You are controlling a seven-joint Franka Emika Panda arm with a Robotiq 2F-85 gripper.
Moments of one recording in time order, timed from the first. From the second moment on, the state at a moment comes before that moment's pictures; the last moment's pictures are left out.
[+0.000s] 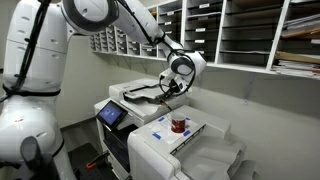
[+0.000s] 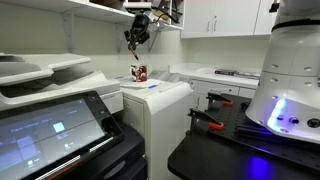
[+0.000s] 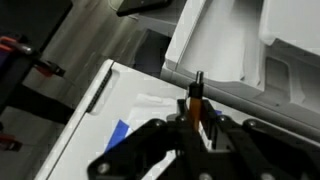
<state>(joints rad) -0.13 0.33 -0.10 -1.88 0.64 1.82 0.71</state>
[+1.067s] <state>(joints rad) -0.09 0.38 -0.13 -1.88 0.60 2.15 0.72</state>
